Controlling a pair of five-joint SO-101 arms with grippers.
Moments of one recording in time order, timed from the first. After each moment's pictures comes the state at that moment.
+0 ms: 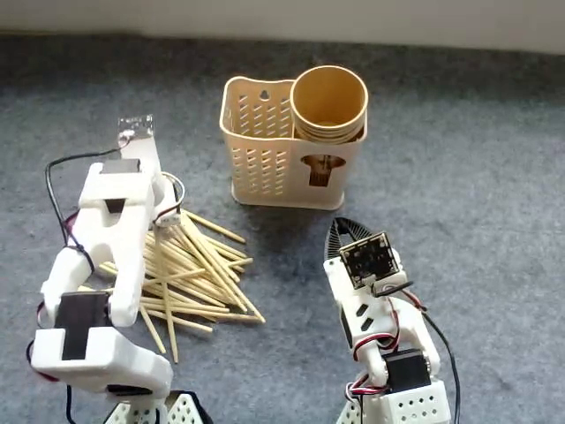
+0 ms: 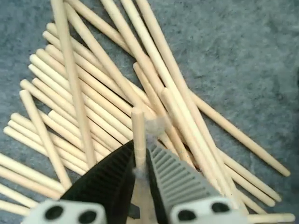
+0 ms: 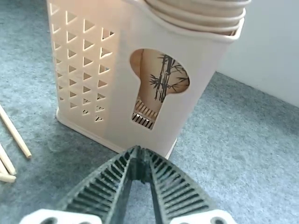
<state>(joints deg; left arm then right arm) -8.7 2.9 24.7 61.1 15.3 -17.0 -104.6 95.8 32.6 19.2</state>
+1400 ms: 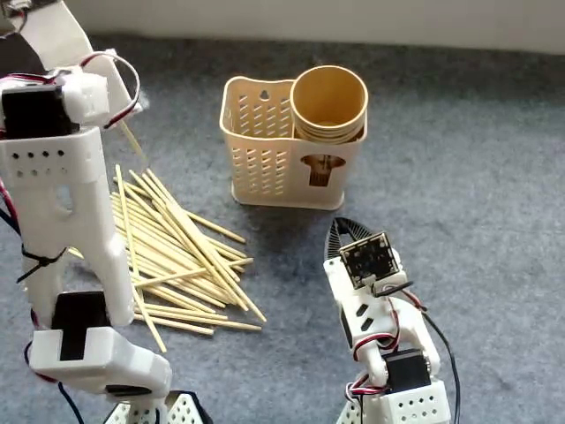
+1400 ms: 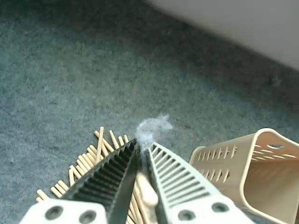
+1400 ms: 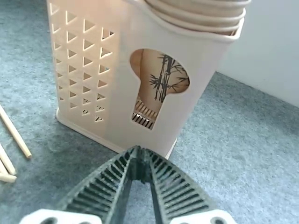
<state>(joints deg) -10.1 2.9 -42.8 92.8 22.8 -17.0 -104.6 95.8 32.6 19.2</state>
